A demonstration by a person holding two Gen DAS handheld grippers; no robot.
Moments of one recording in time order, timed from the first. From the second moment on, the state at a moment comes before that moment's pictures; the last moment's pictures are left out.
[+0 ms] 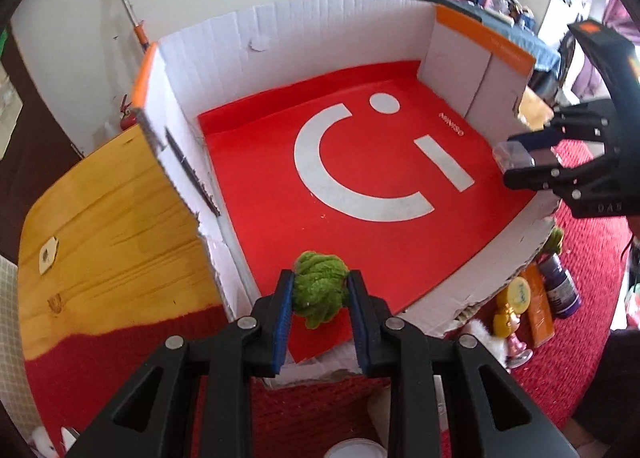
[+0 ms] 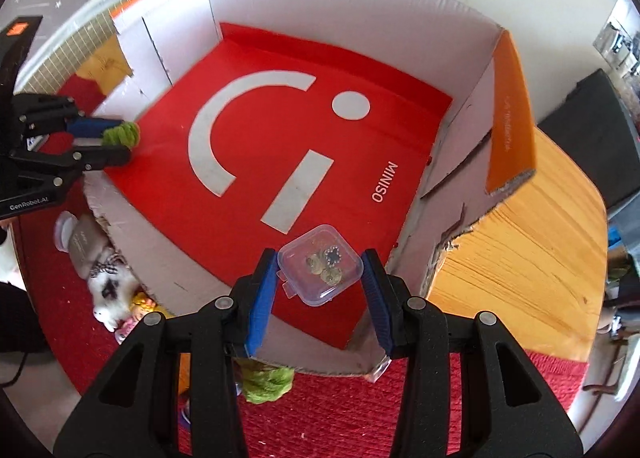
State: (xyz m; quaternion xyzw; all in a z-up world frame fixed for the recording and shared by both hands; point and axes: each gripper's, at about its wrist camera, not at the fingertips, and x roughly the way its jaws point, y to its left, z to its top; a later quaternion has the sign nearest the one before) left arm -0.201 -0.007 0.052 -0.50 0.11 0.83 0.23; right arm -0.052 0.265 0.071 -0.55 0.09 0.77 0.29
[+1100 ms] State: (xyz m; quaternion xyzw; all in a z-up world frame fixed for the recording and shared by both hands) left arm -0.206 0.013 0.044 -0.52 0.21 0.78 0.28; right arm -0.038 0.247 0.051 -0.61 0.10 0.73 0.28
